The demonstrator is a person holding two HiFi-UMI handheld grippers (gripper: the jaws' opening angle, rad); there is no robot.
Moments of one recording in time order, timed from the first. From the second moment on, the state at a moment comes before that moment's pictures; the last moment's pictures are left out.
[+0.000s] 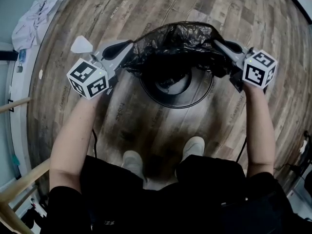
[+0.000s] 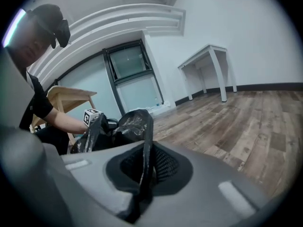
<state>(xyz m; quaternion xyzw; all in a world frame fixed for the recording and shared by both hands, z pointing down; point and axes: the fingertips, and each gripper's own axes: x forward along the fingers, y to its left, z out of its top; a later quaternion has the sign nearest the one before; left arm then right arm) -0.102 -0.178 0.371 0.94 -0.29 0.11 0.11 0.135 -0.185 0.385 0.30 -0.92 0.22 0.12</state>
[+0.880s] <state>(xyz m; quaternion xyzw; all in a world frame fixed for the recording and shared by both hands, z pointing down) -0.127 -0.146 0.455 0.92 -0.29 0.17 0.19 0.133 -0.158 0.481 0.29 -0.89 0.30 0.16</state>
